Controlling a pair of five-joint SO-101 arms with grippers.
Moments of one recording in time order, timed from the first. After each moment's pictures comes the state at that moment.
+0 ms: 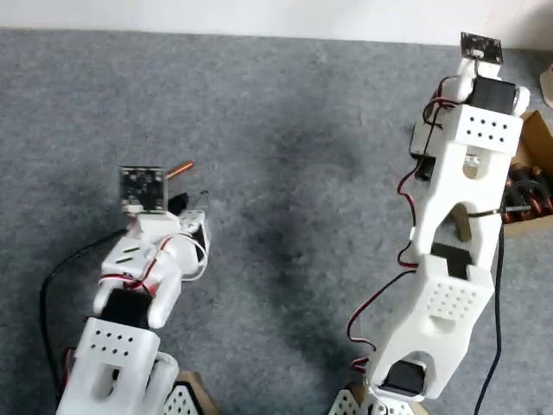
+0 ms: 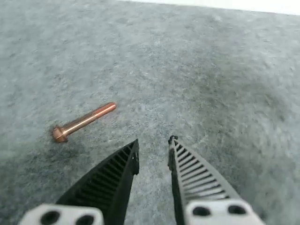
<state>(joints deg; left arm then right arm) 4.1 -67.7 75.3 31.0 16.3 8.7 26.5 -47.8 99.9 3.7</state>
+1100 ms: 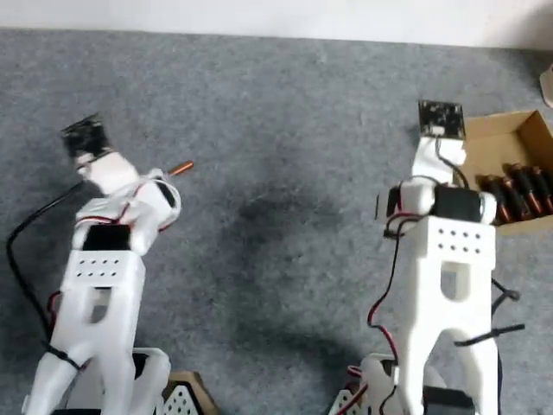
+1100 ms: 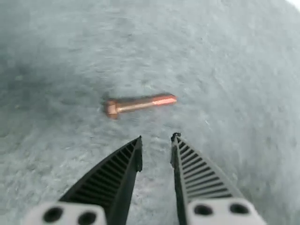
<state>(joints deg) -8.0 -37.8 54.6 34.8 35.5 1.1 -30.0 27.1 73.5 4.6</state>
